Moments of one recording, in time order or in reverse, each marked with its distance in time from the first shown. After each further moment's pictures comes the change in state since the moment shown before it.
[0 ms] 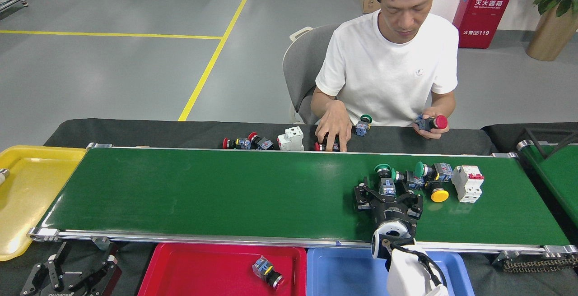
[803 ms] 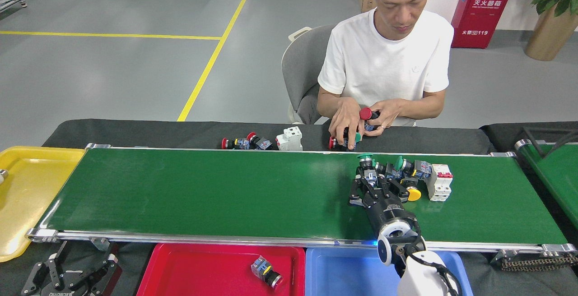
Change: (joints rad) left arm 0.003 0.000 -0.002 0.002 0.000 -0.003 0.003; right arm 0.238 -0.047 0.002 -0.526 -0.038 -0.425 0.088
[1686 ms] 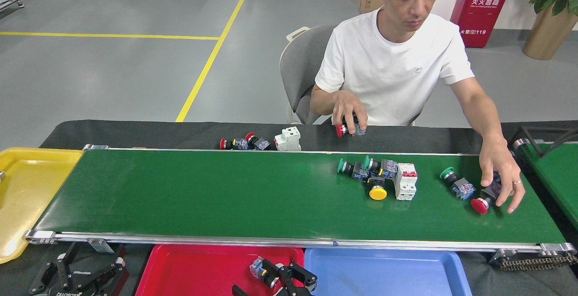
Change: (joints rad) left arm -0.007 0.007 -0.027 -0.002 -0.052 -0.006 -0.006; right arm 0.256 0.095 0.155 -0.233 0.000 -0.157 0.127
